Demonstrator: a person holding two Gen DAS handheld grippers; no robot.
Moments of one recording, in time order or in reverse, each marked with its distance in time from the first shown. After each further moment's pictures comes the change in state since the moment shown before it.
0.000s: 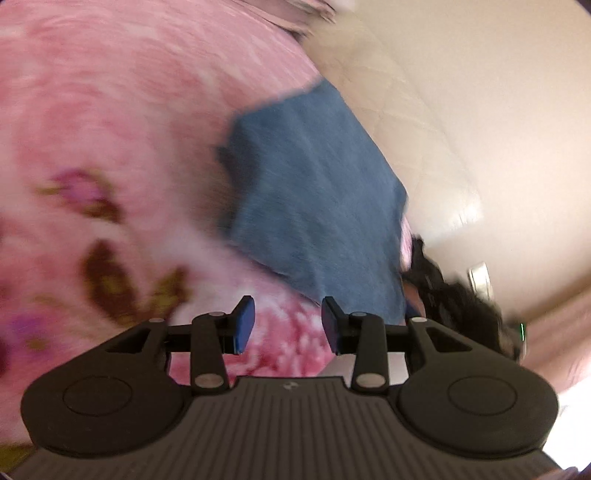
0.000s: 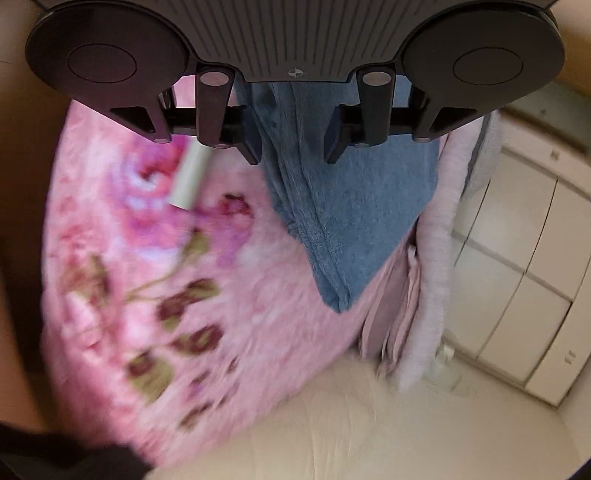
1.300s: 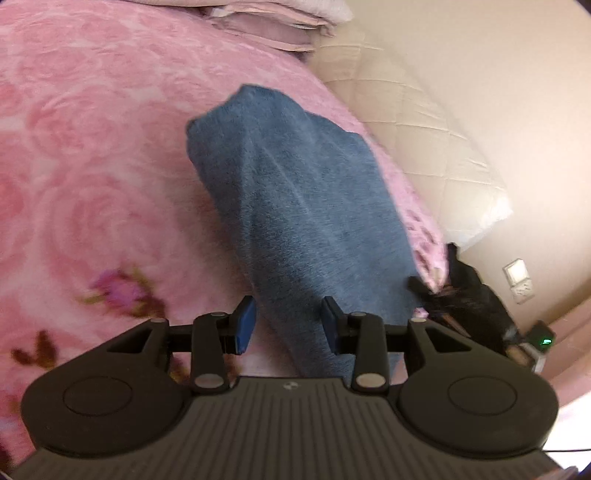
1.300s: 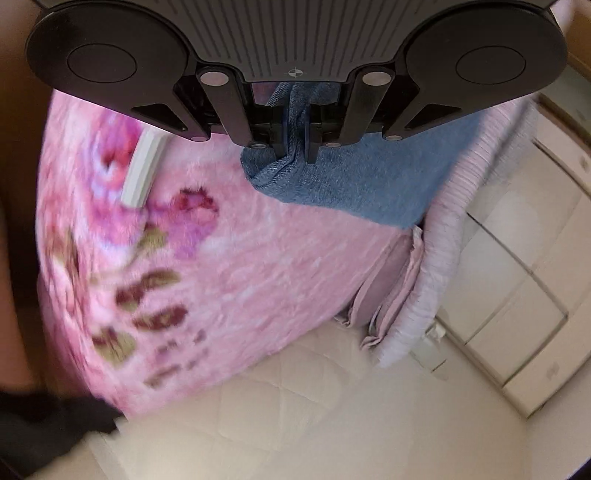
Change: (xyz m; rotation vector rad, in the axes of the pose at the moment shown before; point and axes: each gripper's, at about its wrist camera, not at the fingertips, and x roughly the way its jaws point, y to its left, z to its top) left arm 0.002 -0.010 0.038 0.169 -0.015 0.143; right arm 0.037 0.039 -0.028 -0.080 -0.122 0.001
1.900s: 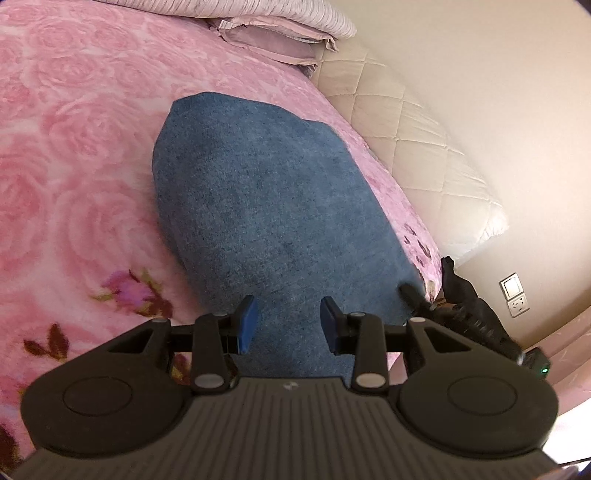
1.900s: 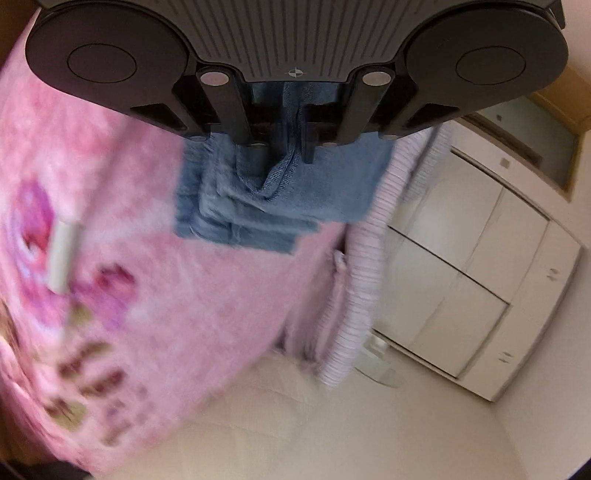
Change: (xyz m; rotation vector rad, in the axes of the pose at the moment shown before) left arm -0.011 -0.007 0.000 -0.007 -0.031 -0.035; right arm -0.017 0.040 -0.019 -0.079 0.032 0.237
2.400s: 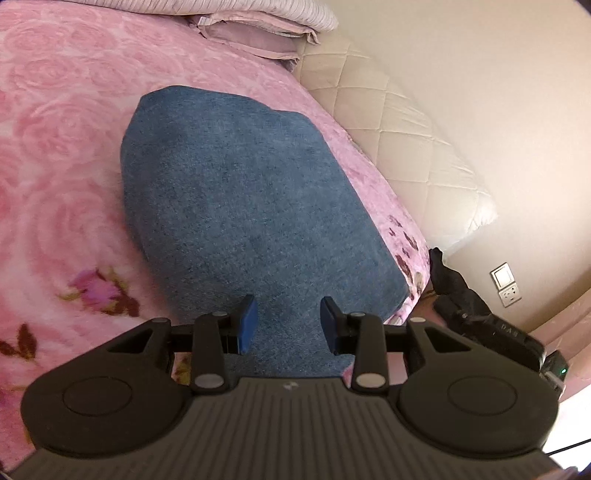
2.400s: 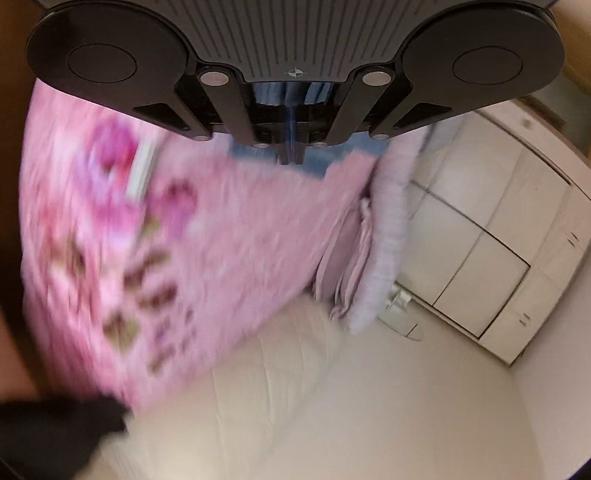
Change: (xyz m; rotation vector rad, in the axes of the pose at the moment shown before) left arm 0.008 -0.012 -0.005 0.024 0.007 -0.037; right arm -0.038 -0.022 0.037 0.146 -0.057 -0.067
